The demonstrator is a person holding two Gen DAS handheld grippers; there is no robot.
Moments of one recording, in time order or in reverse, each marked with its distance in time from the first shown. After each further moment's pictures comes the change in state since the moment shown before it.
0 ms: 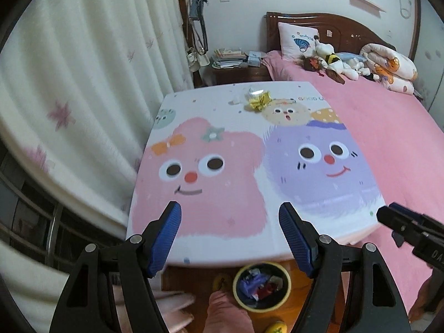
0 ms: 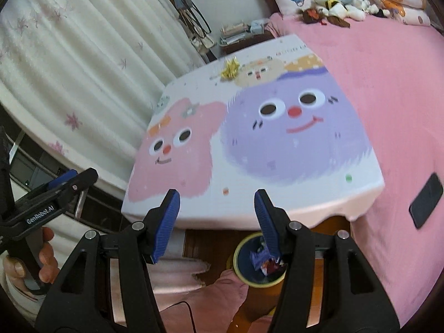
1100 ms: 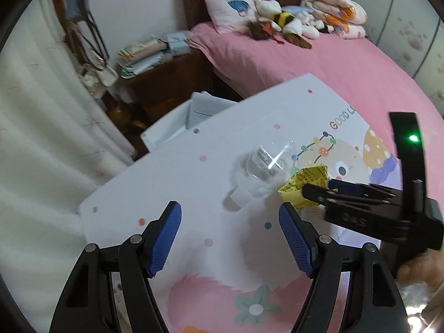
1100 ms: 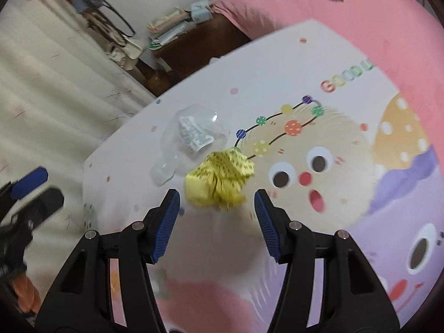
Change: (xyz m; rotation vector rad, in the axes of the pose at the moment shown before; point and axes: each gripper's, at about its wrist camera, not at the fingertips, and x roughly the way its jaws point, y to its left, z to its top) left arm 0.451 0.044 0.369 0.400 0.182 -0.332; right arm 0.443 -0.024 0.324 0.314 0.102 -0.257
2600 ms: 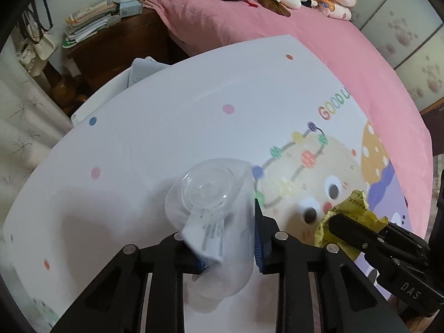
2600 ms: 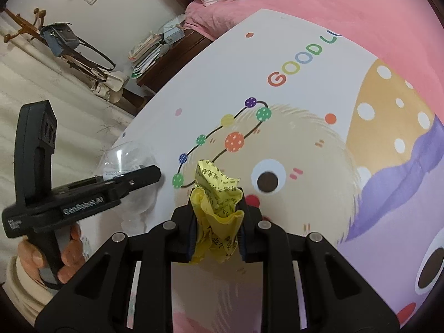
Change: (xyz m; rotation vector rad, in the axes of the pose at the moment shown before) left arm 0.162 -0.088 0.033 -0.009 0.147 -0.204; right arm 0.004 -0.095 -0.003 0.148 -0.100 0.086
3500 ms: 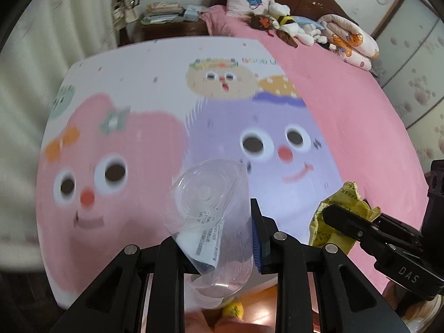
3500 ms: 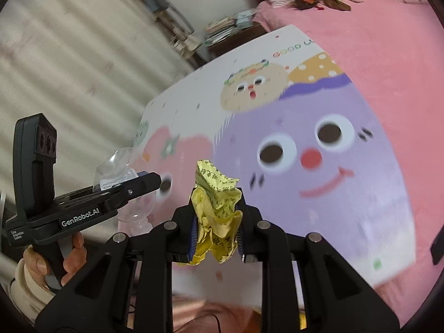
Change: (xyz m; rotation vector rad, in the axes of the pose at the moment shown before) left arm -0.165 -0.271 -0.343 -0.350 -0.199 0.100; right arm -0.286 -0.098 -0.191 -0.377 0.099 0.215
